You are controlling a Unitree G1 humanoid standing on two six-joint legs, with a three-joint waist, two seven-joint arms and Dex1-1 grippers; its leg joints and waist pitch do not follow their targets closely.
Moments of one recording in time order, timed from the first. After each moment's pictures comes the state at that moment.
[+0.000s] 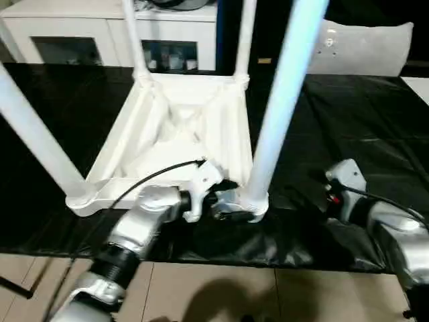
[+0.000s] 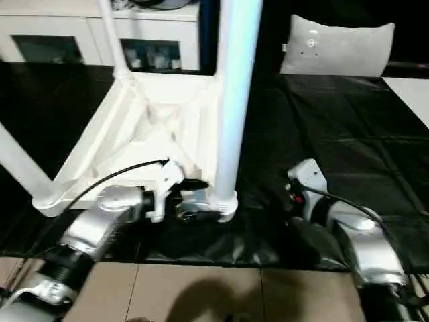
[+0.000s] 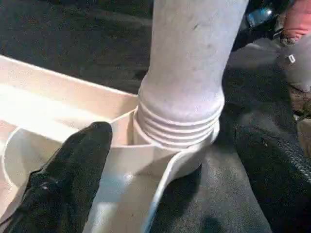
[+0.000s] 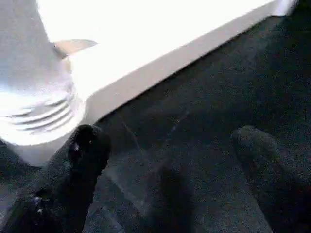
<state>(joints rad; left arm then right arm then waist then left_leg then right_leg) -0.47 0.23 -0.31 0.40 -0.11 0.13 -1.01 -0.17 -0.55 -0.01 0.16 0.20 0.20 0.84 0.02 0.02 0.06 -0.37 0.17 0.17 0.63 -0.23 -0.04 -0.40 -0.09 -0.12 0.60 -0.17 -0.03</state>
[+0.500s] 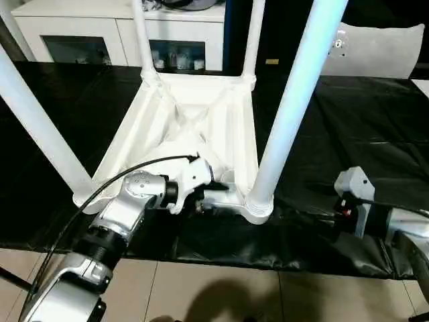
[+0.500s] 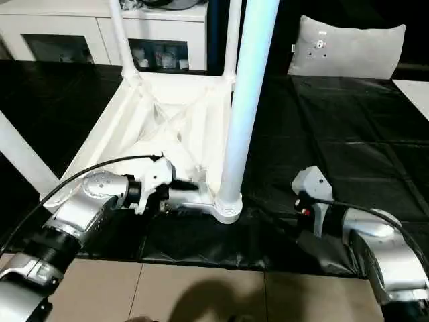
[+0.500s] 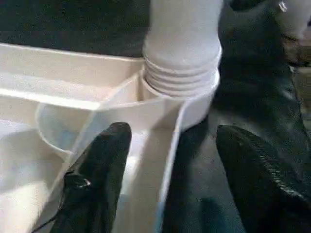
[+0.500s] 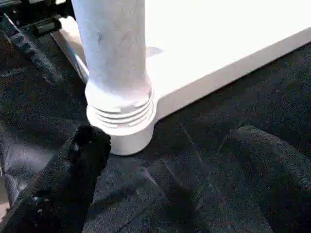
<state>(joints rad) -0.58 0.34 -0.34 0.53 -0.06 0.03 -1.16 -0.09 -0.63 -0.02 -0.01 0.28 0.27 0.96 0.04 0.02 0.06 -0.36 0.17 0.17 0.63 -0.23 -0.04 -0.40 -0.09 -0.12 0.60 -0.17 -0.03</state>
